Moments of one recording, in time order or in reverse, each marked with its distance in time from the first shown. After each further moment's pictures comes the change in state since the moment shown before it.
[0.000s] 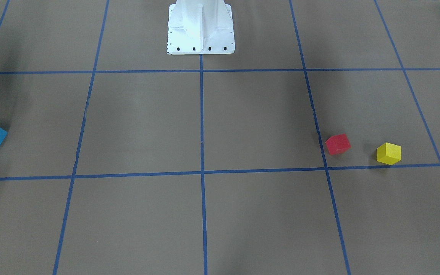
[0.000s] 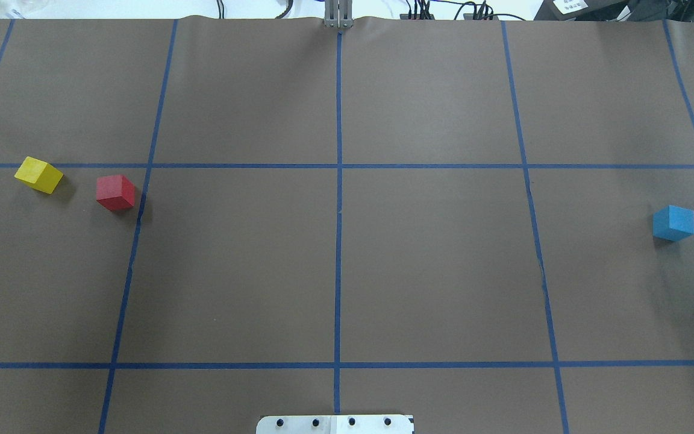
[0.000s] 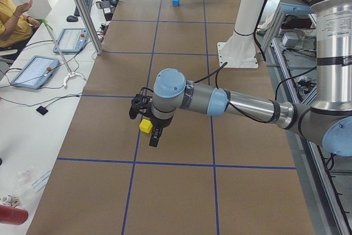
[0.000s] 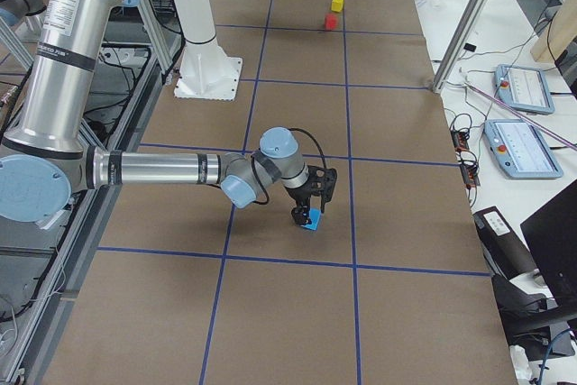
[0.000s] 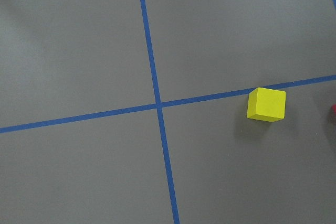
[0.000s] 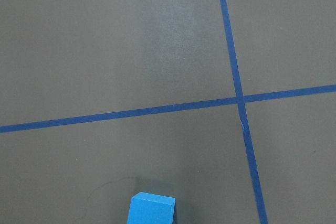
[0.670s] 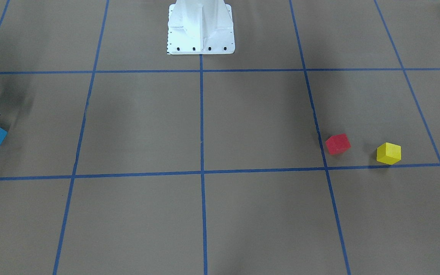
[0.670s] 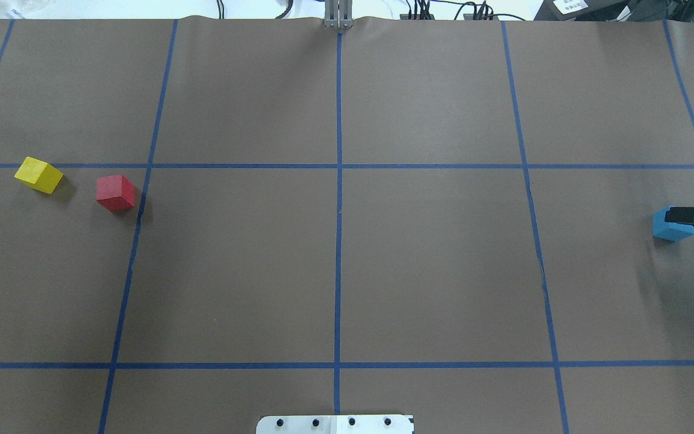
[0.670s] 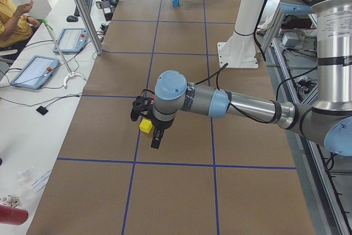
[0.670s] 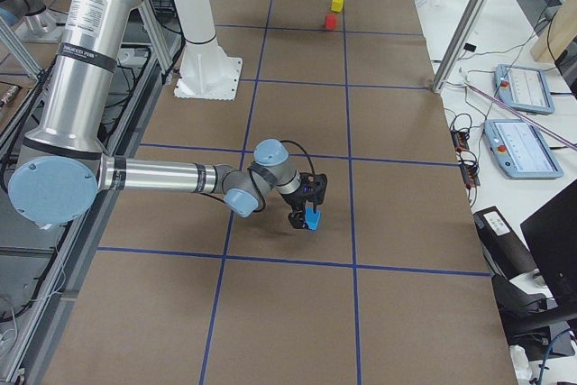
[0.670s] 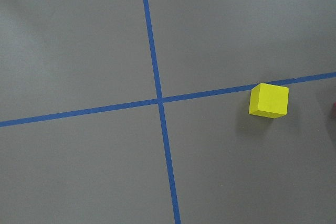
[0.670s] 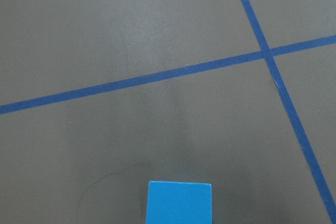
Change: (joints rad) left arm 0.000 0.009 0.002 0.000 0.000 -0.003; right arm -0.175 0.015 -0.124 0.162 -0.165 0.068
